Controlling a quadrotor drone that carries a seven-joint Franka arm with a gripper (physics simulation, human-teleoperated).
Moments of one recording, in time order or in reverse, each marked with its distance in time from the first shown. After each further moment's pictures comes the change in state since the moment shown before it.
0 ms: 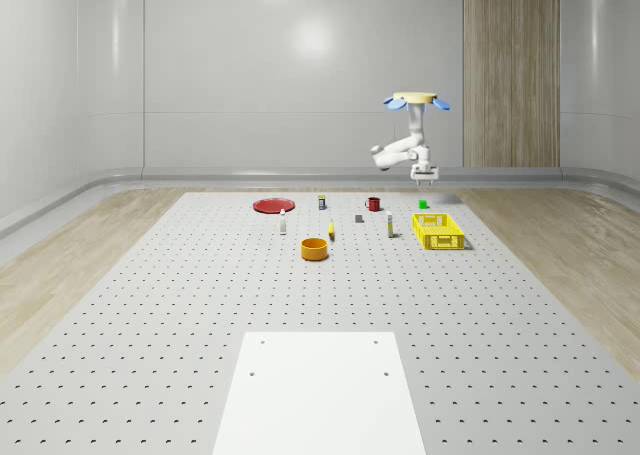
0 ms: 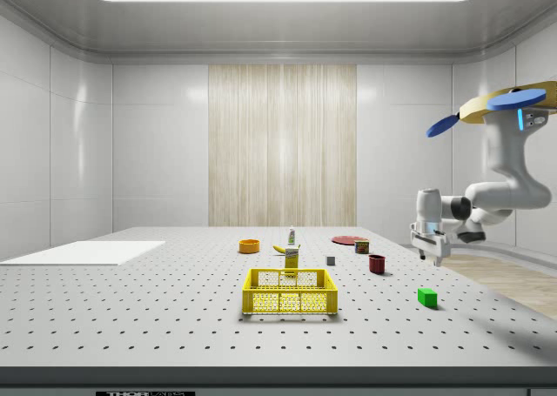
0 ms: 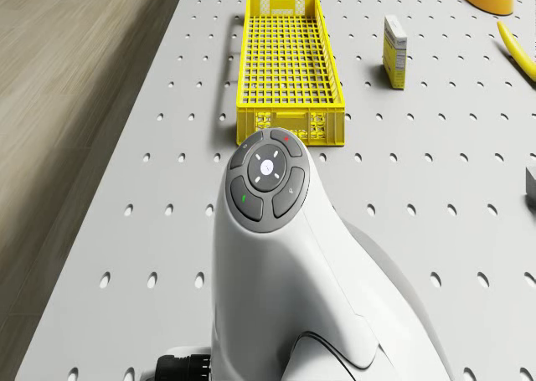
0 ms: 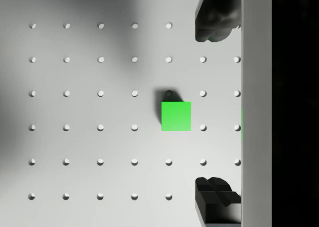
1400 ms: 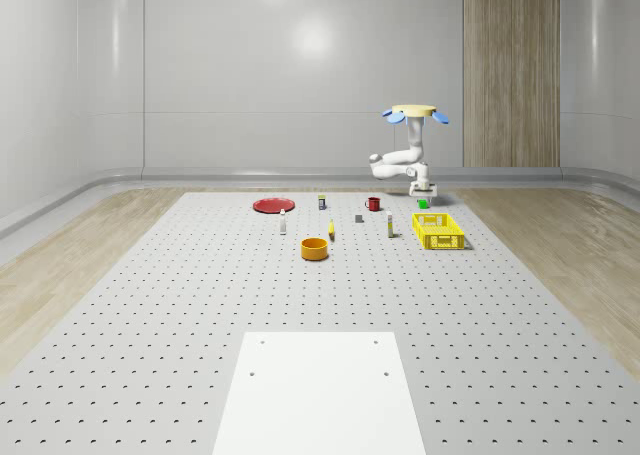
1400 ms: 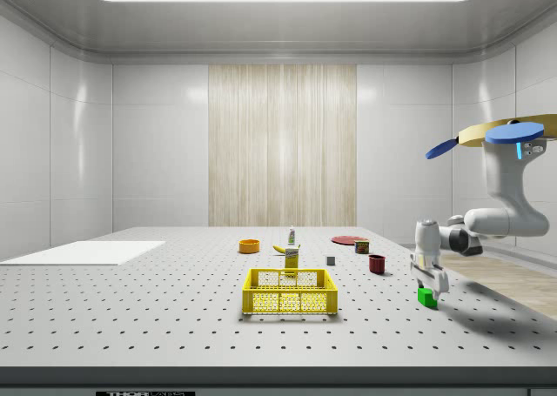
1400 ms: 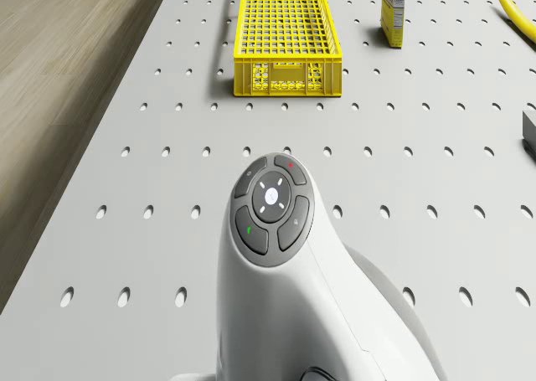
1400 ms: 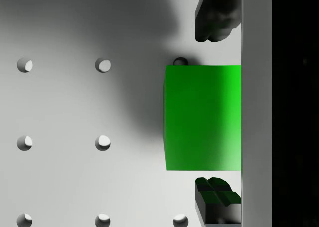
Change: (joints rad) arm -0.015 -0.147 -0.061 0.025 -0.026 0.166 0.007
